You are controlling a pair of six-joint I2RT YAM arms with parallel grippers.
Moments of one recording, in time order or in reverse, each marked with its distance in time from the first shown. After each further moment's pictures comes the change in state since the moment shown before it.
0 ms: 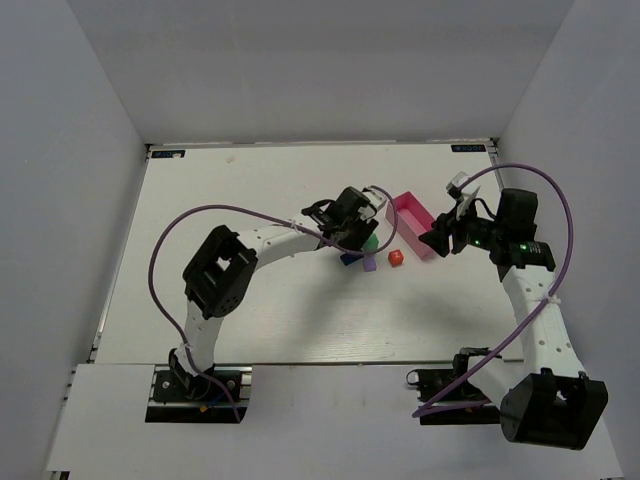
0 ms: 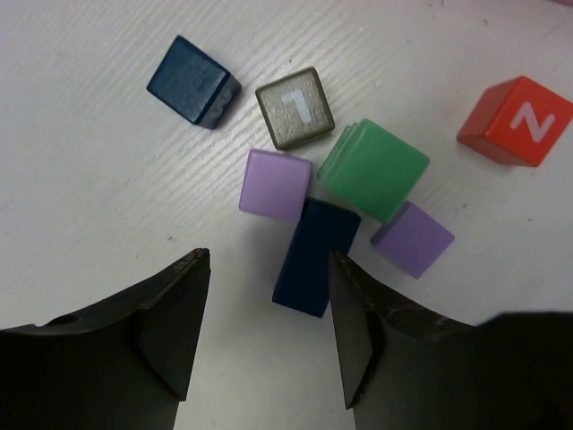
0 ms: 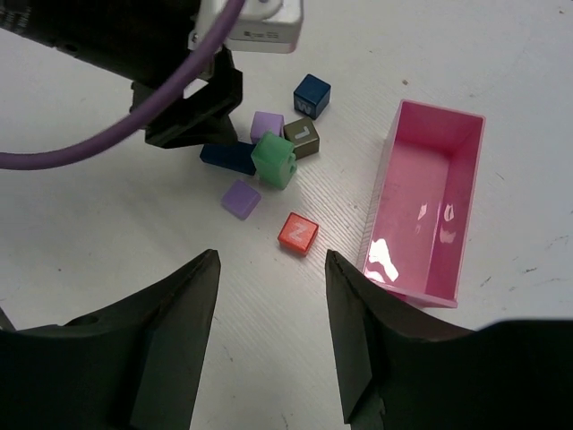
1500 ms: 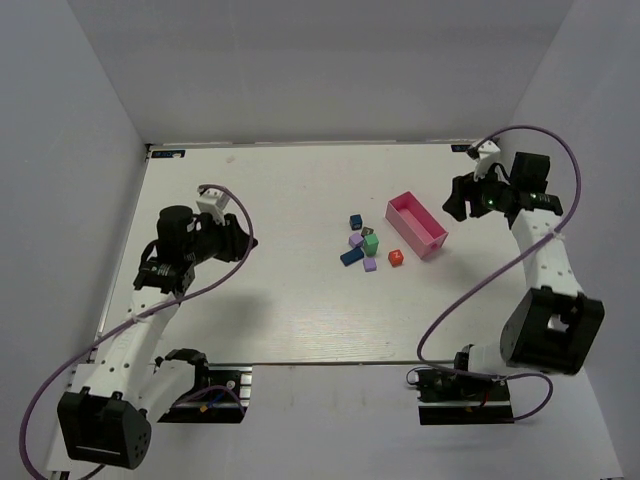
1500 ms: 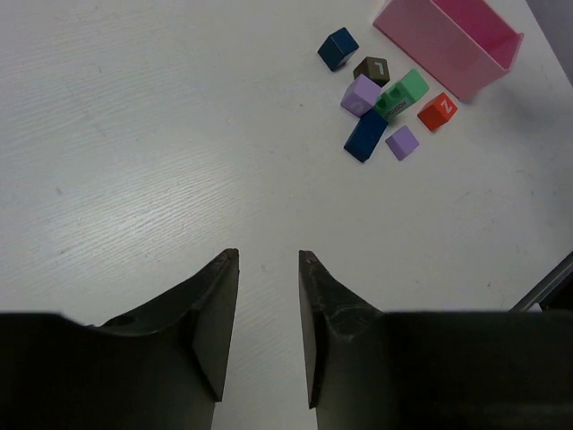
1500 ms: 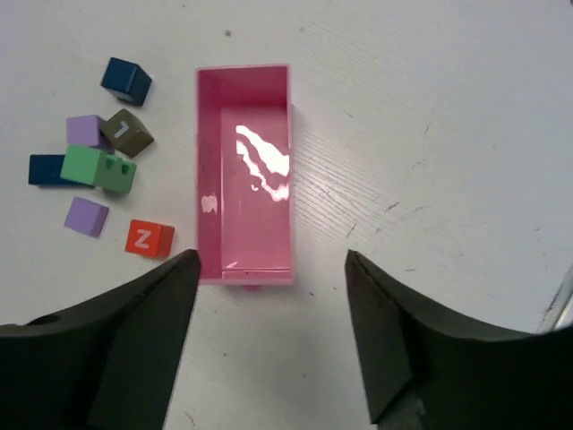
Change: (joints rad) left arm 0.703 -1.114 -0.768 0.017 0.606 -0.121; right arm -0.115 0.455 0.337 -0.027 0.211 0.014
